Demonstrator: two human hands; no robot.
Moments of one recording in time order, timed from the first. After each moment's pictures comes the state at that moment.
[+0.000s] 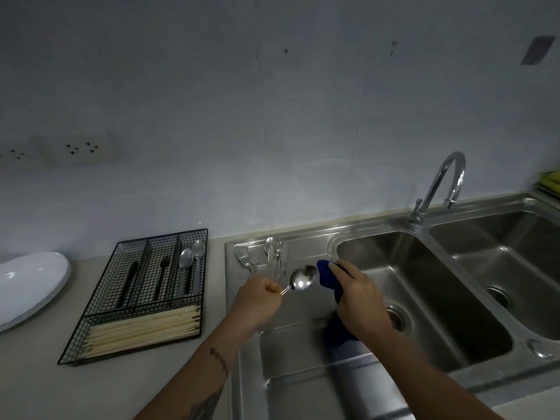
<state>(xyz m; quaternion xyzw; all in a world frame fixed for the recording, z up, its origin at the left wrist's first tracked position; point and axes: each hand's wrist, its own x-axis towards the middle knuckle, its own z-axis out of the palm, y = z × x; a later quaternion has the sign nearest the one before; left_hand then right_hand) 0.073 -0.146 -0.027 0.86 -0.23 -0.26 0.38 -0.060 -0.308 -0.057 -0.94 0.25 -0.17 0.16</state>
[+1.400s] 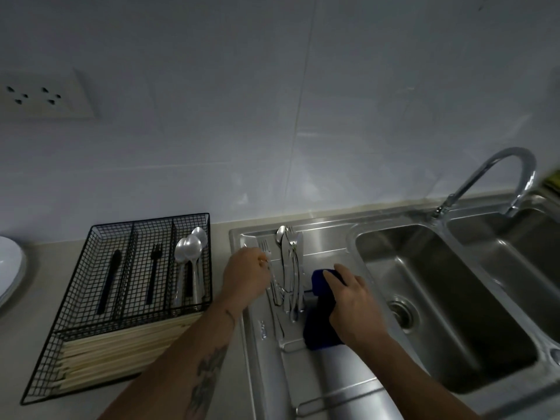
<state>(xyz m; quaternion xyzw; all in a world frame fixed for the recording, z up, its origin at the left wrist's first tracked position) 0.213 -0.163 -0.100 0.89 -0.30 -0.11 0.32 0.022 -0.269 -0.071 -0.95 0.30 -0.02 0.09</state>
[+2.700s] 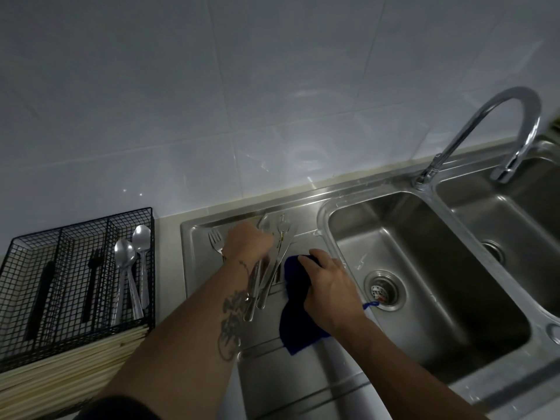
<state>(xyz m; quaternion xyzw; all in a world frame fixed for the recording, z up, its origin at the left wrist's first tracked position) 0.199 -0.292 -0.101 0.92 -0.14 -0.26 0.25 0.017 -0.333 -0.095 -0.94 0.28 -0.02 0.18</state>
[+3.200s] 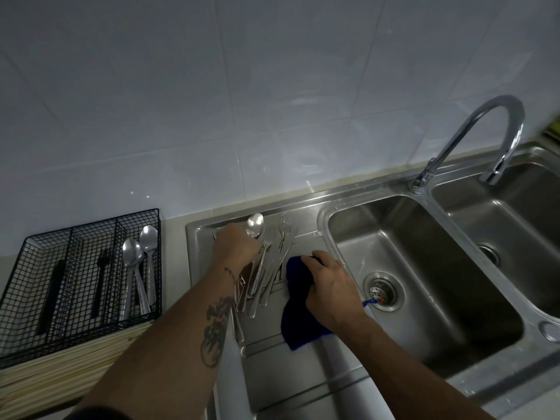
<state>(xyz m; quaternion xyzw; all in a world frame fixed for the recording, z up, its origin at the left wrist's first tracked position) 0.208 -0.262 -0.094 0.93 -0.15 -0.20 0.27 0.014 -0.328 -0.092 -0.93 0.29 -0.05 0.20</state>
